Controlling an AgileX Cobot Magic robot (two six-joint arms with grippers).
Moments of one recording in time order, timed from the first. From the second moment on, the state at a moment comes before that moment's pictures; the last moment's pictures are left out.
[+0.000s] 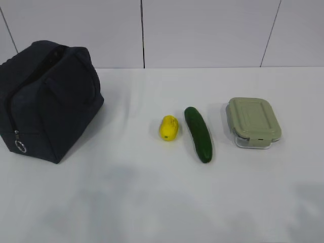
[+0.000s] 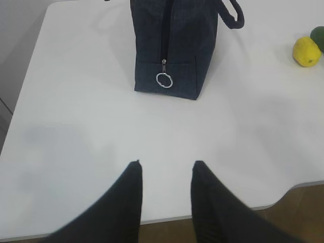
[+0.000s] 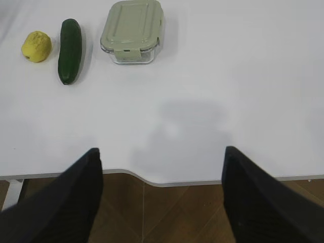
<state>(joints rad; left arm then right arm) 0.03 0.01 -0.52 -0.11 1.11 0.07 0.00 -0.02 -0.49 0.05 1.15 0.03</state>
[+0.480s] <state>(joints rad) 0.03 0.01 -0.52 -0.11 1.11 0.07 0.00 -0.02 -0.49 0.05 1.15 0.03</state>
